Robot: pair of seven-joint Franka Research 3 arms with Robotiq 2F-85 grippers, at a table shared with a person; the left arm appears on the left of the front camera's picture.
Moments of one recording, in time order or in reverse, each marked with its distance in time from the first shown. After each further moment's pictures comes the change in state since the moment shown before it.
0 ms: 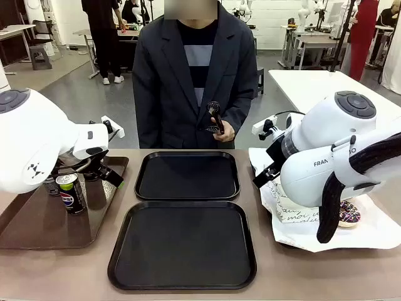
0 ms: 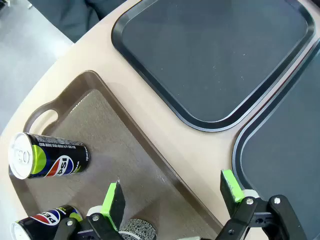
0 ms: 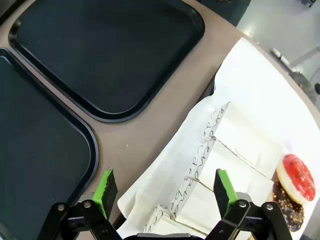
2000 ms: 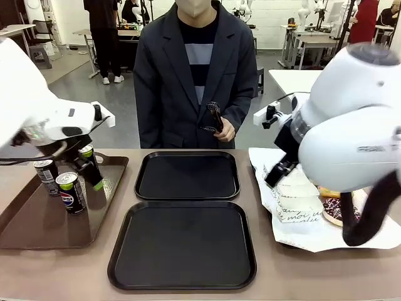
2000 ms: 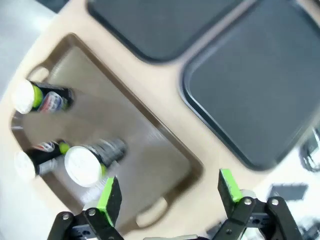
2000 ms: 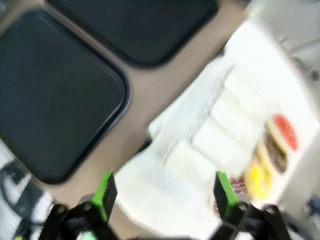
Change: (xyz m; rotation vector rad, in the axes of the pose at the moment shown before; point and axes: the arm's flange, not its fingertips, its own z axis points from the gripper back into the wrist) left arm -0.009 -0.032 0.120 -0.083 0.218 -0.106; right arm -0.004 0.033 0.108 0.000 0.223 0.093
